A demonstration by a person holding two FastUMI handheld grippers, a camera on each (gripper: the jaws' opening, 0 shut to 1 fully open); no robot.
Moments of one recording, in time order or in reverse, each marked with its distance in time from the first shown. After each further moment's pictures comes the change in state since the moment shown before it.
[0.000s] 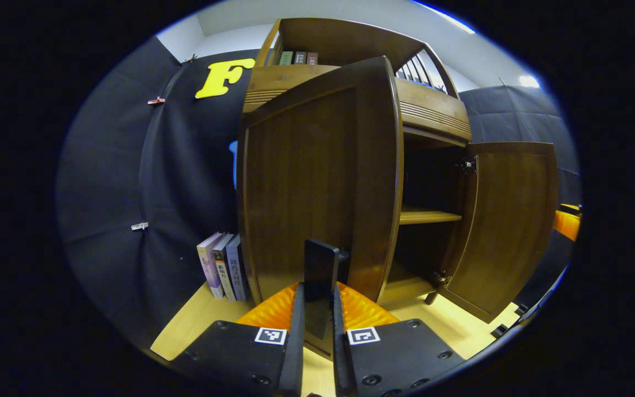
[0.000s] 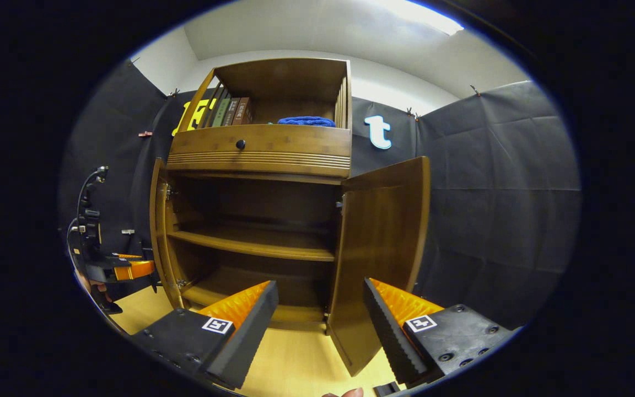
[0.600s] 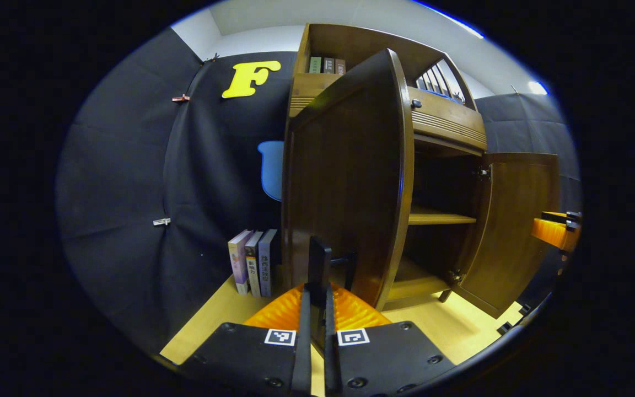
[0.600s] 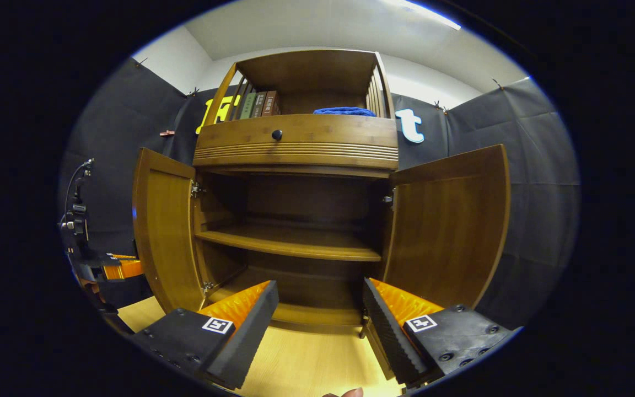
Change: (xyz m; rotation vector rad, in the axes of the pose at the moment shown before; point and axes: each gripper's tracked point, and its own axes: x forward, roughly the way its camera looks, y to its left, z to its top) left arm -0.037 0.066 -0.002 -0.024 -0.014 0.074; right arm 0.027 0.071 -0.011 0.010 0.020 0.138
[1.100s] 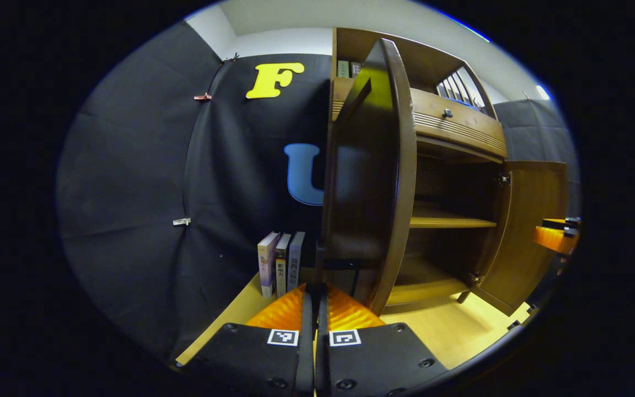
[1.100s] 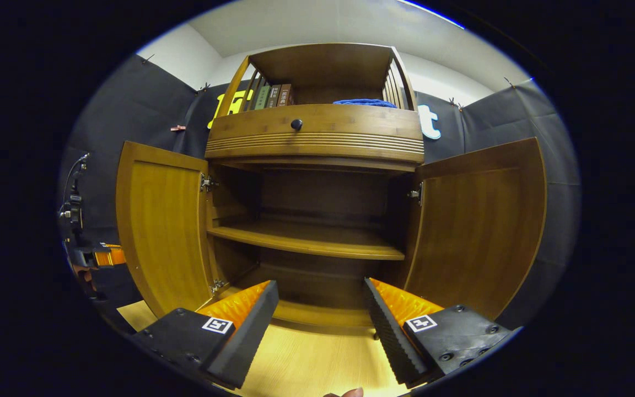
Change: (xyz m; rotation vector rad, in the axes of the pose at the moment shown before) left arm -0.006 0.065 0.003 -0.037 -0.016 0.036; right arm 0.020 0.023 -0.011 -0.001 0.018 0.048
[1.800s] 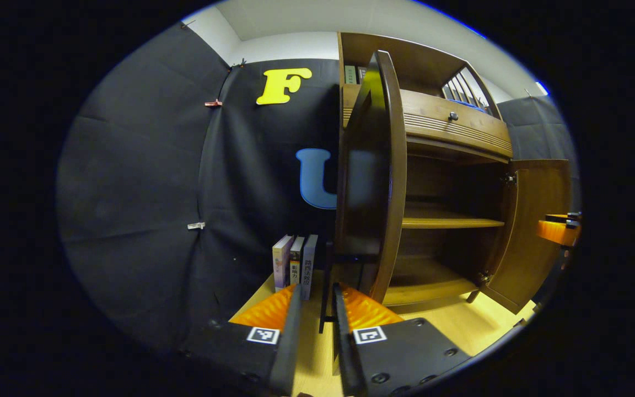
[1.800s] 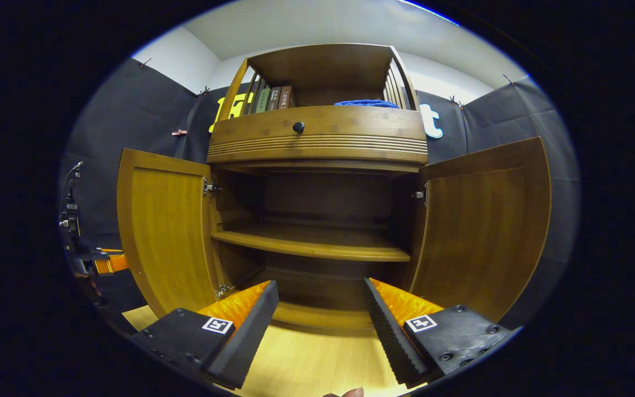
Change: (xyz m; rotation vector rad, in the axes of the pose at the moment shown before) left arm -0.030 0.012 0.002 0.026 -0.027 0.109; right arm -0.010 0.005 0.007 0.016 0.005 0.027
